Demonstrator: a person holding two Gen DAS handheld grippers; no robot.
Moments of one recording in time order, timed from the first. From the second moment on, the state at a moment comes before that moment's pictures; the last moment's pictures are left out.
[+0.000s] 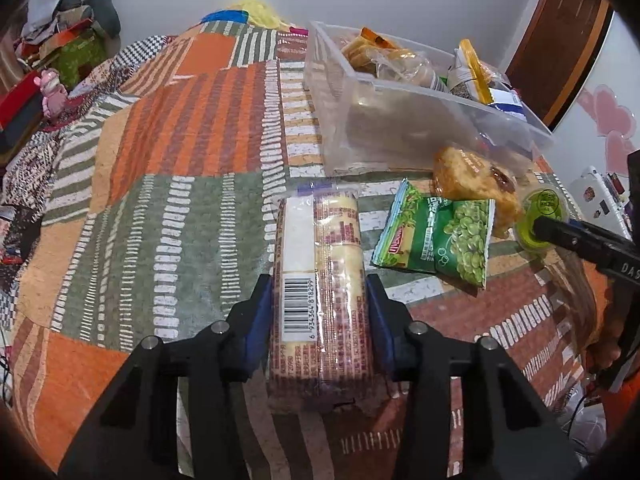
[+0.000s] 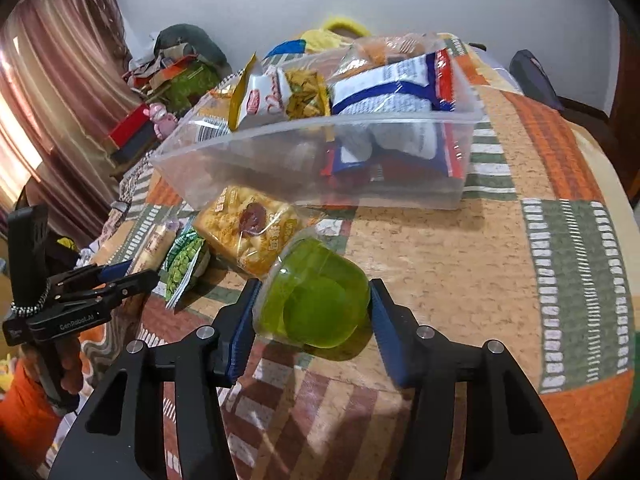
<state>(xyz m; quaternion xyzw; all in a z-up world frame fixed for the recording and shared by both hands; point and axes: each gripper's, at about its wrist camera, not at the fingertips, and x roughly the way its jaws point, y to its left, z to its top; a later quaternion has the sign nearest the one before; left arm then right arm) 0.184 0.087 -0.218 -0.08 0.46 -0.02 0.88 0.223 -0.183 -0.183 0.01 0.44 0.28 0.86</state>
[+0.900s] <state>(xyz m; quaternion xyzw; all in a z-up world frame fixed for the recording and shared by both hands) 0.243 0.073 -0.099 -0.08 0.34 -0.03 0.94 0.261 -0.170 -0.097 0.01 0.31 0.28 0.91</state>
